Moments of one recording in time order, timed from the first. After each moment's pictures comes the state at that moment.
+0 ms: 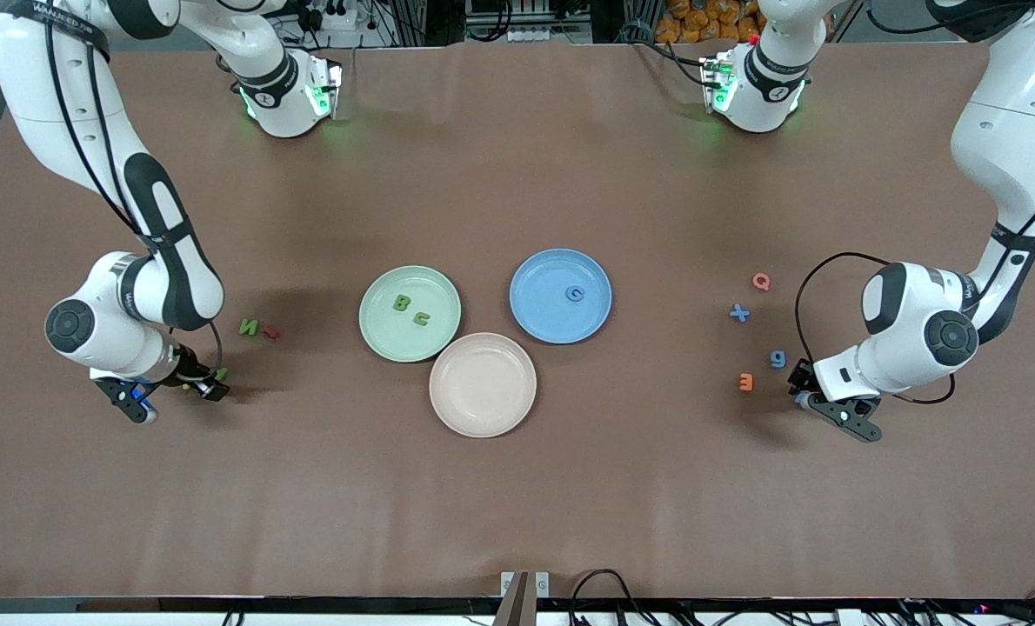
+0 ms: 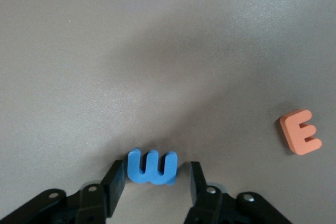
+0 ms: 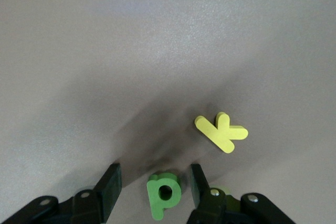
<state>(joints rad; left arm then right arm) 0.47 0.76 -0.51 -1.77 0.43 2.45 0.32 0.04 0.63 -0.16 -1.89 0.15 2.51 0.47</state>
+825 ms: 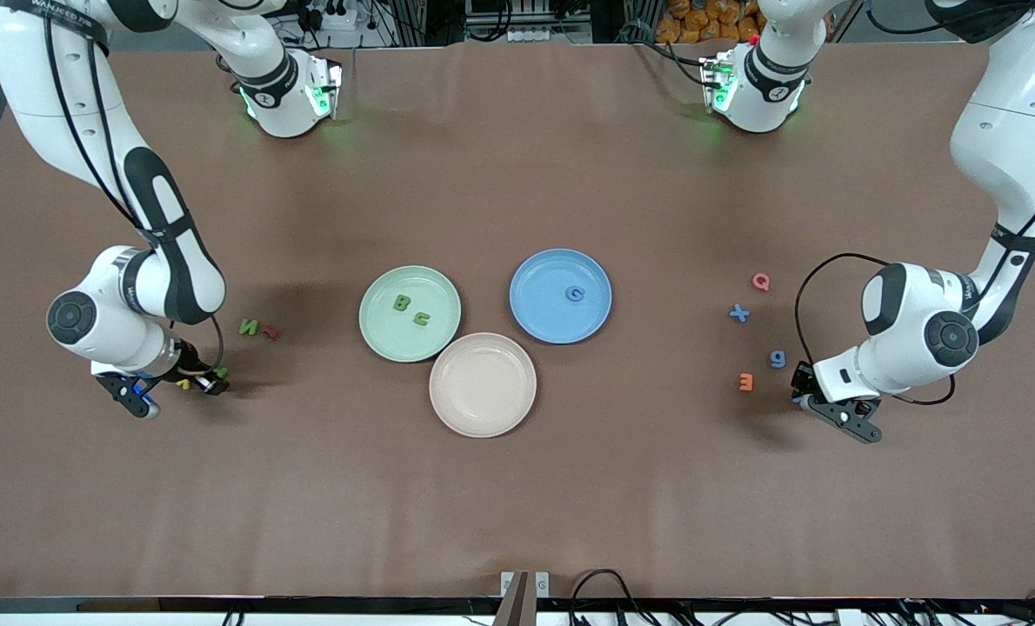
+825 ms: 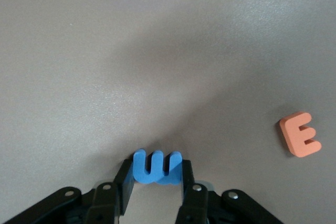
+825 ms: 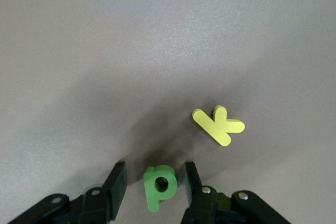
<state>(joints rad) 0.47 0.76 -0.51 -1.77 0.43 2.45 0.32 0.04 0.61 -0.15 -1.94 0.15 2.54 0.44</state>
